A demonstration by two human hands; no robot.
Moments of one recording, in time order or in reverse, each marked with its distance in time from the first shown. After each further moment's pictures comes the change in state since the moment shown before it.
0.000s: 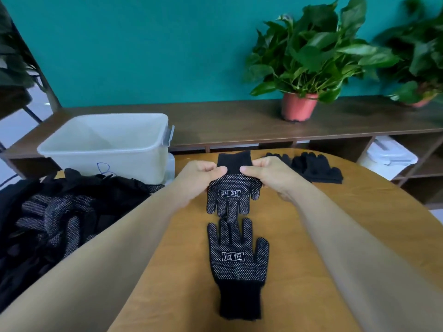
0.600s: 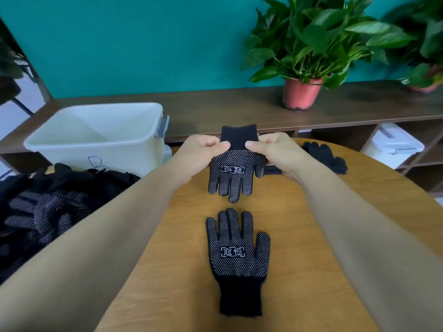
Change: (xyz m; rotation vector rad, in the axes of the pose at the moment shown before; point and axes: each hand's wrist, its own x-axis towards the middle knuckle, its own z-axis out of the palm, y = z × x) left_hand 0.032 0.014 -0.006 0.060 0.007 0.103; right_hand 0.021 -0.006 -0.019 0.075 0.038 -0.080
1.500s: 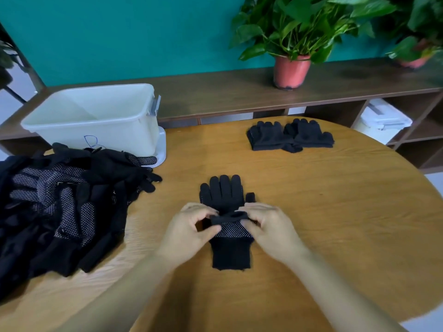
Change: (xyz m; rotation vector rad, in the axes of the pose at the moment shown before) left_hand -0.150 -0.120 0.079 0.211 0.067 0.131; right_hand -0.152 0.123 0.061 -0.601 0.014 -0.170
